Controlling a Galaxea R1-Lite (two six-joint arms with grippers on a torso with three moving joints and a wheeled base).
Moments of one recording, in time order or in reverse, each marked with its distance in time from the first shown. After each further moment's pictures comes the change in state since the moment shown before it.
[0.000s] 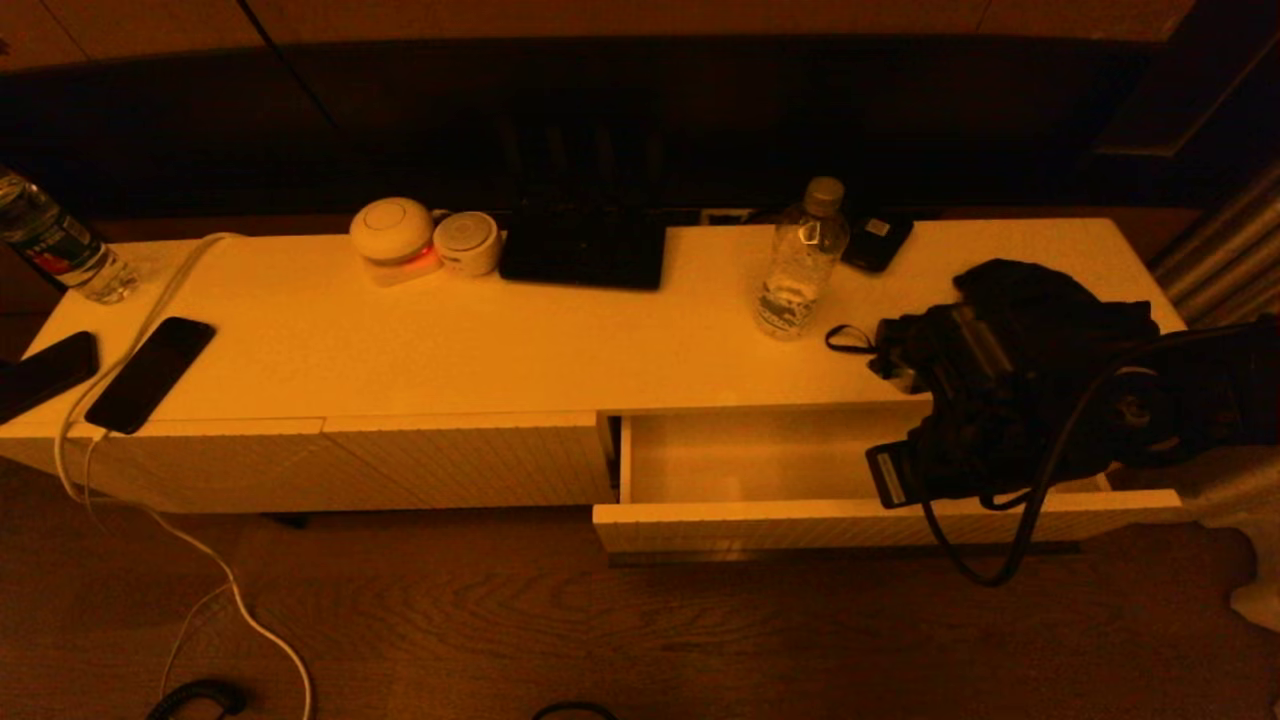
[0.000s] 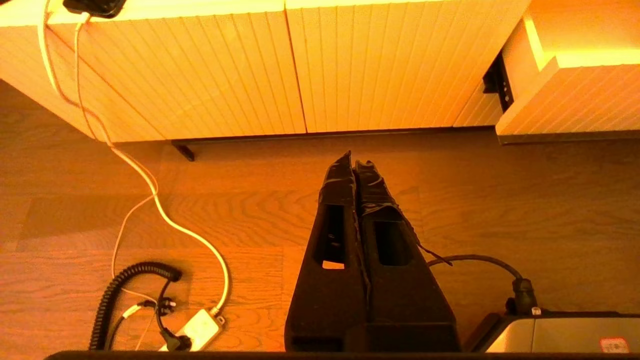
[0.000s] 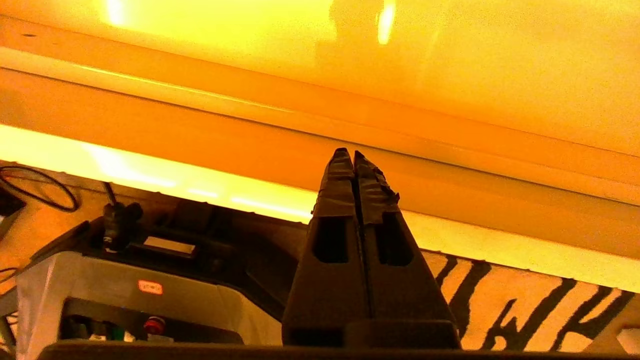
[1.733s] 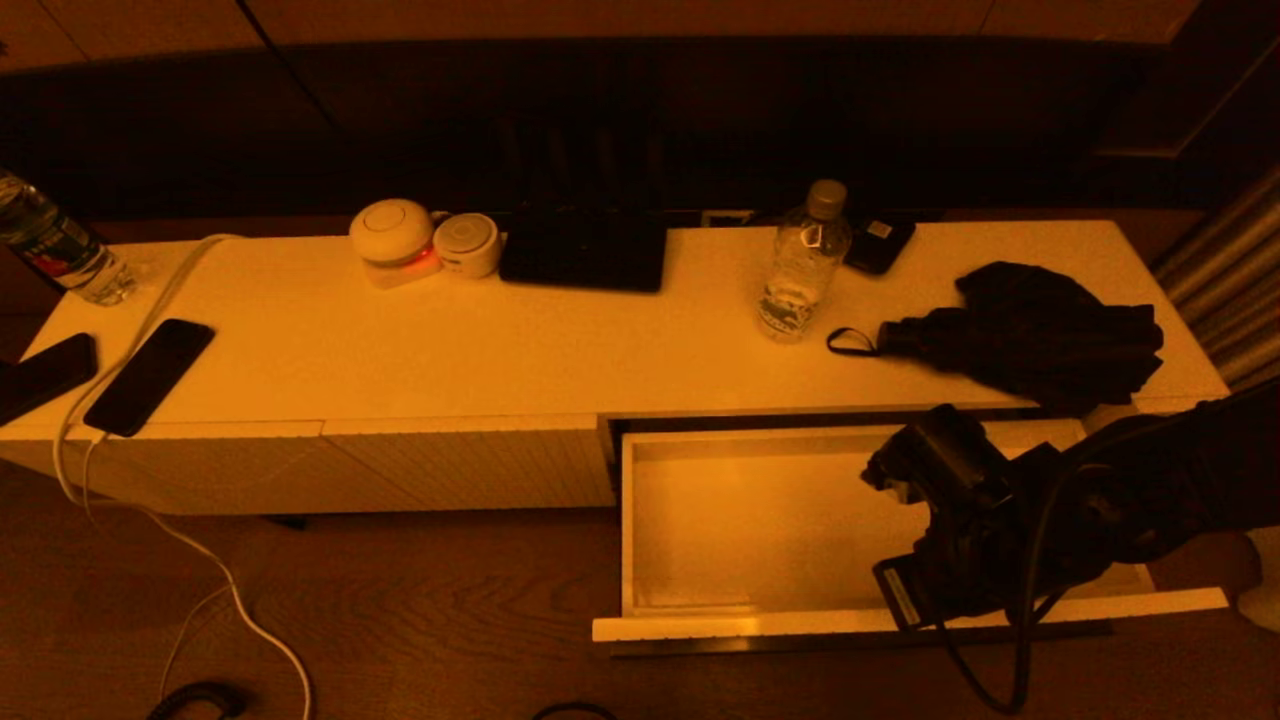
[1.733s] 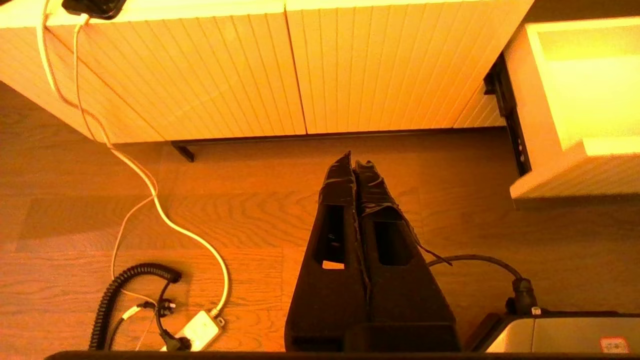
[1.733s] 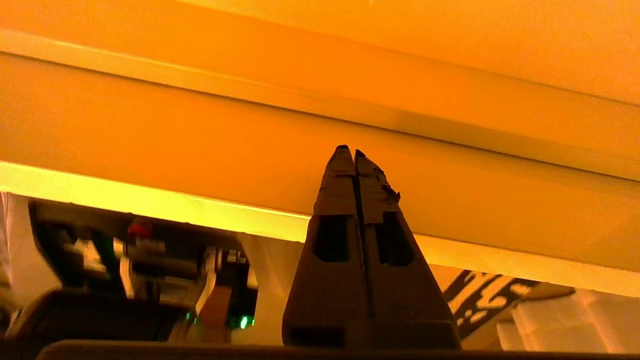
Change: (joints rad) left arm 0.000 0.000 0.000 0.000 0.000 0.000; right arm 0.088 0.011 0.268 0.105 0.003 0.112
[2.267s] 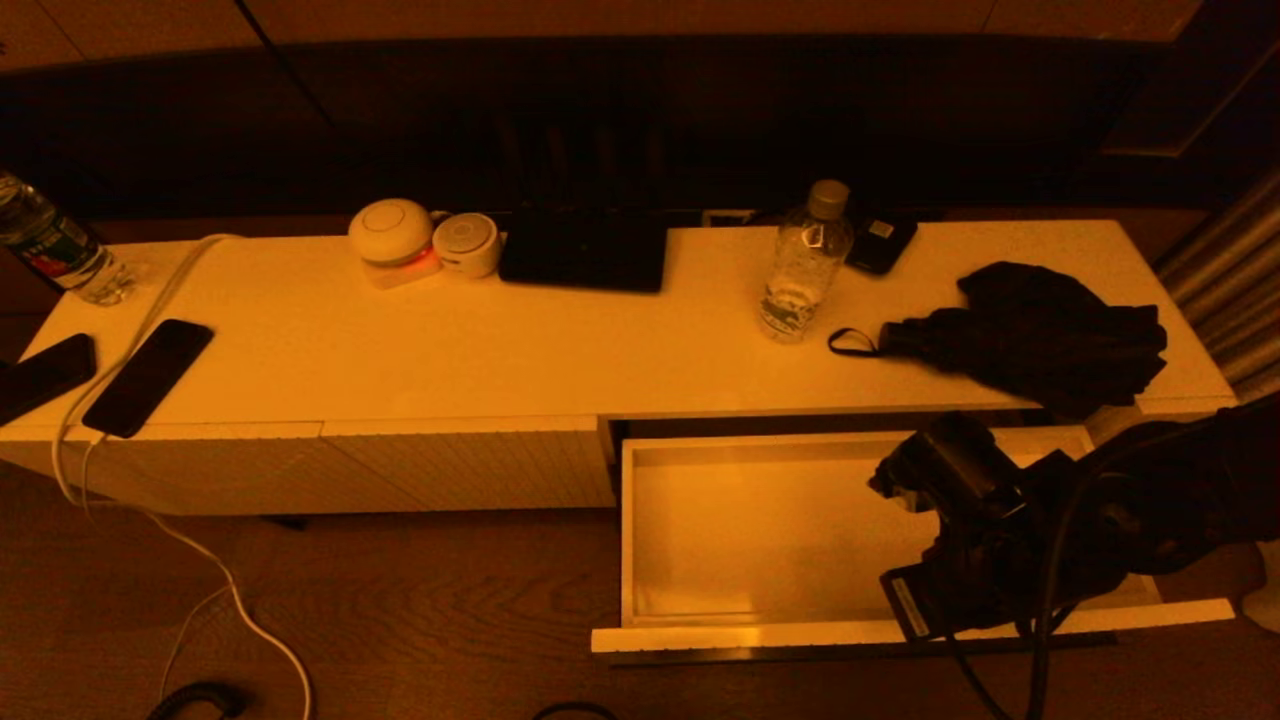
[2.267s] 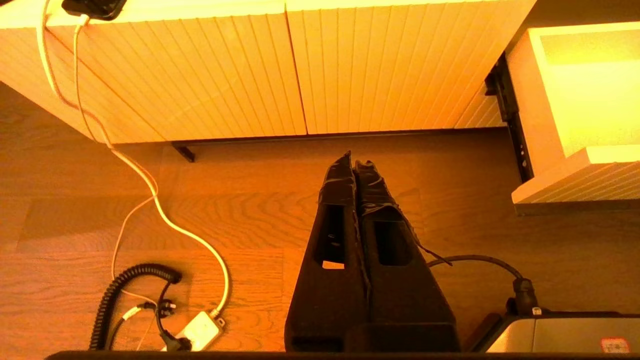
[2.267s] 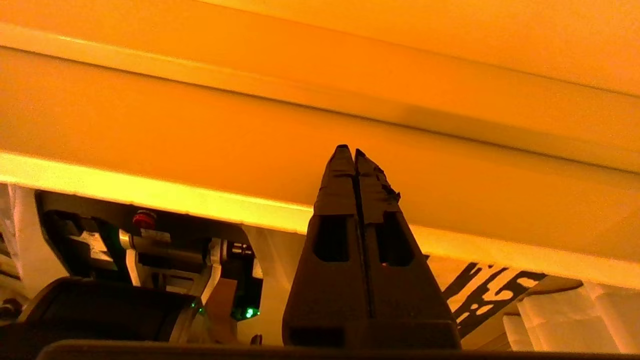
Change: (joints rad) left arm 0.000 0.000 0.000 0.000 0.000 0.000; right arm 0.006 -0.035 0.029 0.009 0.007 0.019
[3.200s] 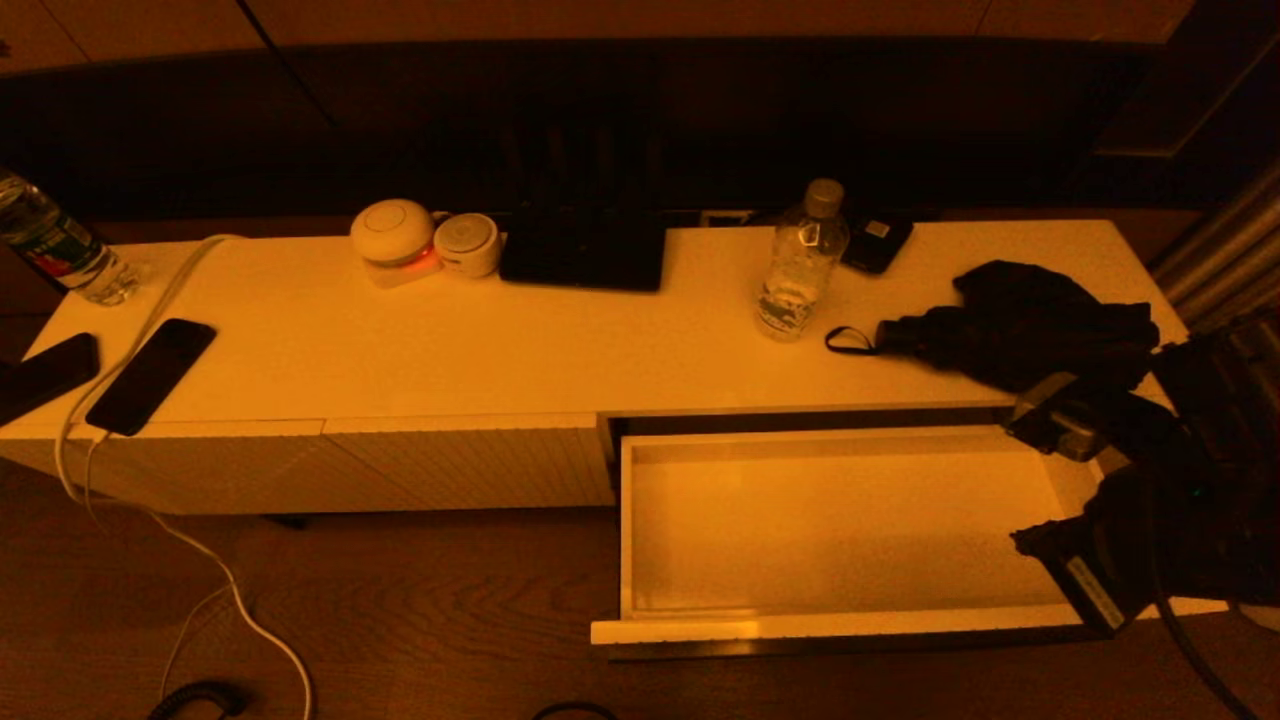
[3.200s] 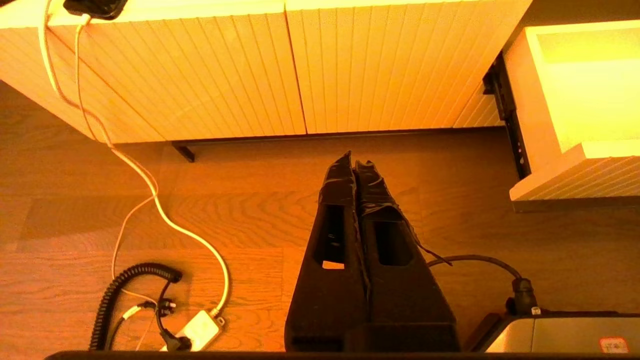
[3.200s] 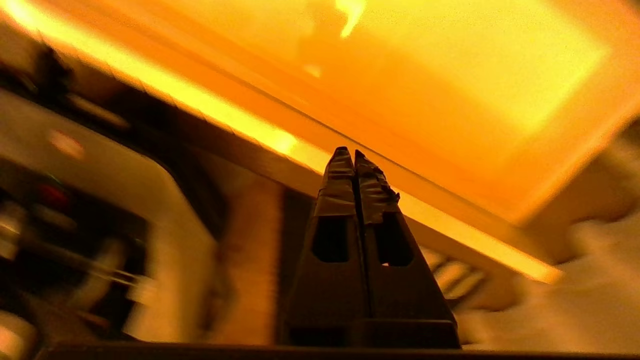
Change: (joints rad) left arm 0.000 0.000 0.000 0.000 0.000 0.000; right arm -0.063 -0.453 0.002 0.035 -0.062 -0.464
